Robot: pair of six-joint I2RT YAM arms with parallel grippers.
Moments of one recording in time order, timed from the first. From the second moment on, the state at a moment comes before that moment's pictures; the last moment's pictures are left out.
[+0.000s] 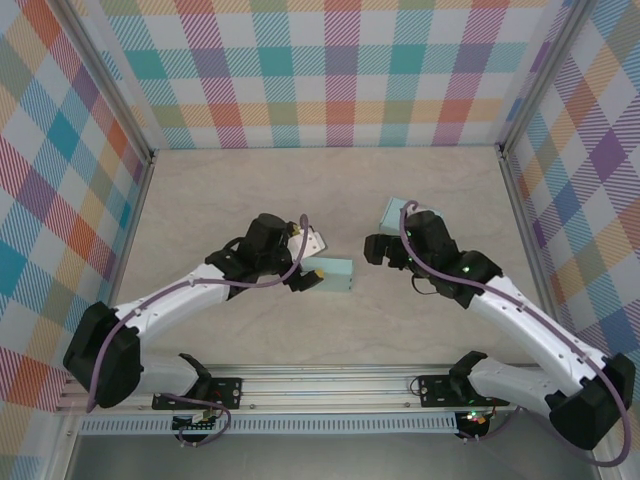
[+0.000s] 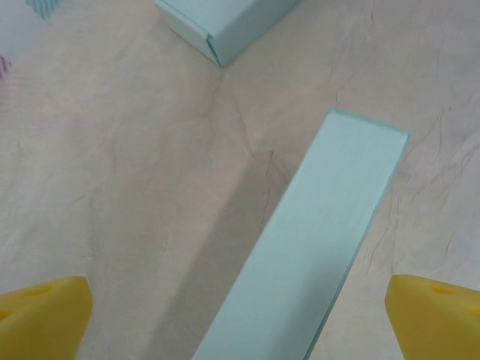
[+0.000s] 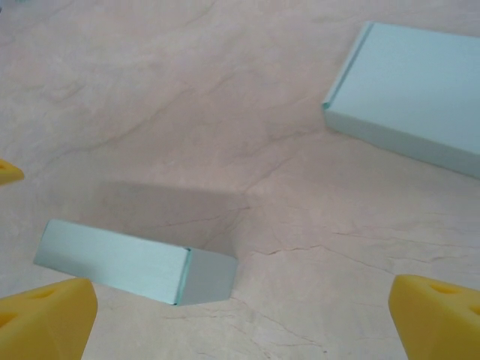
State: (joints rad) left arm -0.65 1.34 0.87 -0.23 0.16 0.52; right arm 0.65 1.01 0.94 -0.64 0.17 0.57
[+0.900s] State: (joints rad) left arm -0.64 1.52 1.08 -0.45 0.27 0.72; right arm 0.65 0.98 0.90 -0.71 0.25 0.60
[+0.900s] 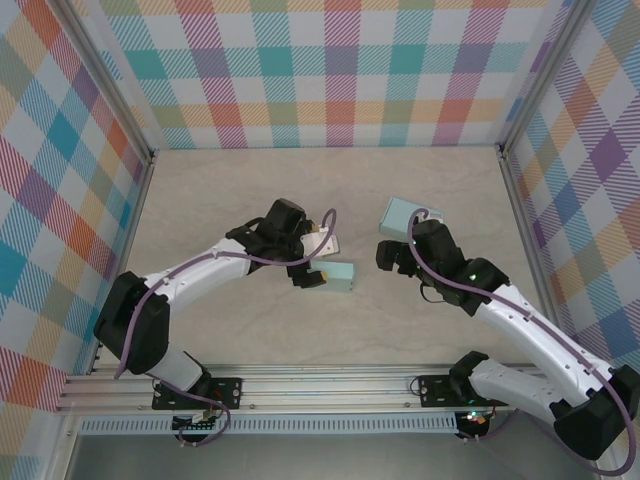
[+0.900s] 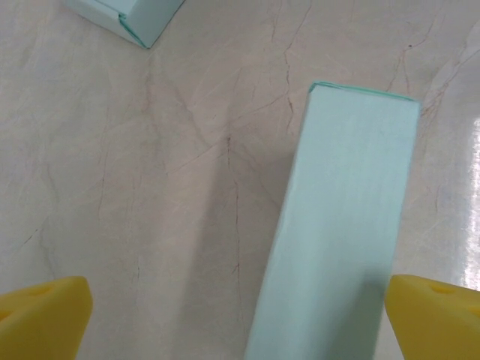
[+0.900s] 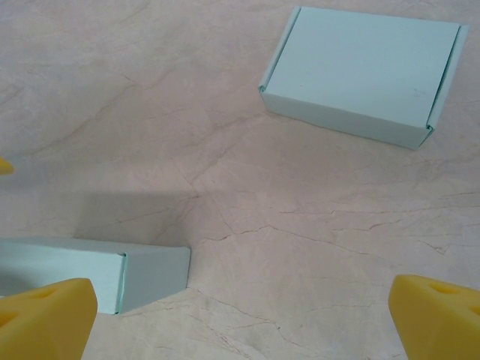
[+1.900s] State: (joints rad) left arm -0.66 1.65 1.13 -0.54 0.19 0.80; right arm 0.61 0.96 0.89 -0.71 0.25 0.60
